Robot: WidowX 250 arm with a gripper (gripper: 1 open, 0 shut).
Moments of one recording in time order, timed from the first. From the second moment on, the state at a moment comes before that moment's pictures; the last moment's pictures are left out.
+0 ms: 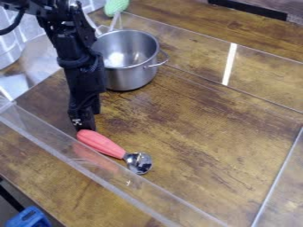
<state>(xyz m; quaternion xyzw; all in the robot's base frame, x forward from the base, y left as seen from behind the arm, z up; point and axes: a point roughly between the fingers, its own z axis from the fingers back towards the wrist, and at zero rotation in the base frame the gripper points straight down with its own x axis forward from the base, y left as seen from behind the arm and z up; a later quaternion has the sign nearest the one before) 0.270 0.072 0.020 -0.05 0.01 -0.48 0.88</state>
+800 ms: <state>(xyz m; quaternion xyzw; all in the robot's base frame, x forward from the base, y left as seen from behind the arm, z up) 0.267 0.019 0.021 -0.10 0.00 -0.45 0.89</state>
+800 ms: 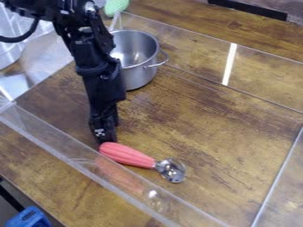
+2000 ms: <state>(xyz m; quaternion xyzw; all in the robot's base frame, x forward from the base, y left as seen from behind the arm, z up) 0.272 -0.034 0.020 -0.15 0.00 -0.51 0.85</state>
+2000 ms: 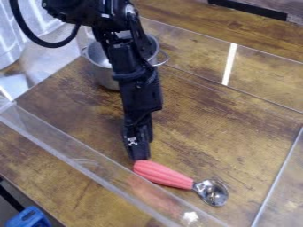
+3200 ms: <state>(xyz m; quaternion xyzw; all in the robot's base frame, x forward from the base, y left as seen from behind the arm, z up) 0.273 -0.099 0.021 -0.21 0.02 -0.57 0.79</state>
